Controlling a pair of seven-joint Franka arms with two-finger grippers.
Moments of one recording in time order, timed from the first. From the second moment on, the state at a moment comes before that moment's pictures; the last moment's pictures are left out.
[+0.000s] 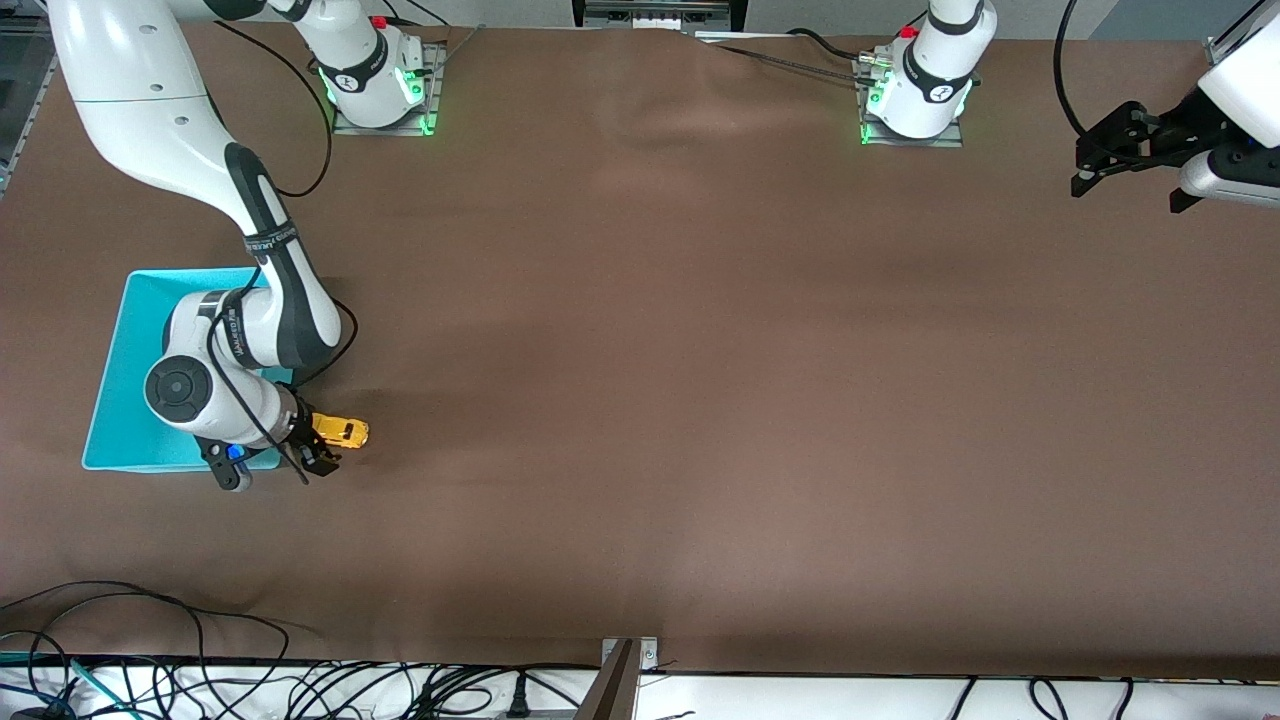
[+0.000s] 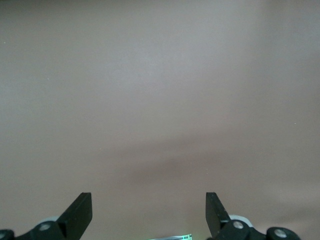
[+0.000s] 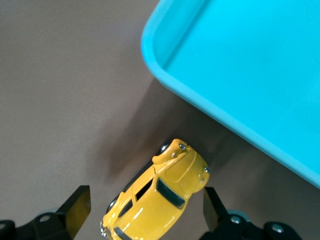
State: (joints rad) left arm 0.00 0.01 -0.10 -1.41 -0.01 1.37 0.06; right arm 0.06 0.71 -0.01 -1.62 -0.08 2.29 1.06
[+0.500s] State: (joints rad) left arm 0.00 0.01 -0.10 -1.41 -0.01 1.37 0.06; right arm 0.06 0.73 -0.01 -1.62 -0.08 2.29 1.06
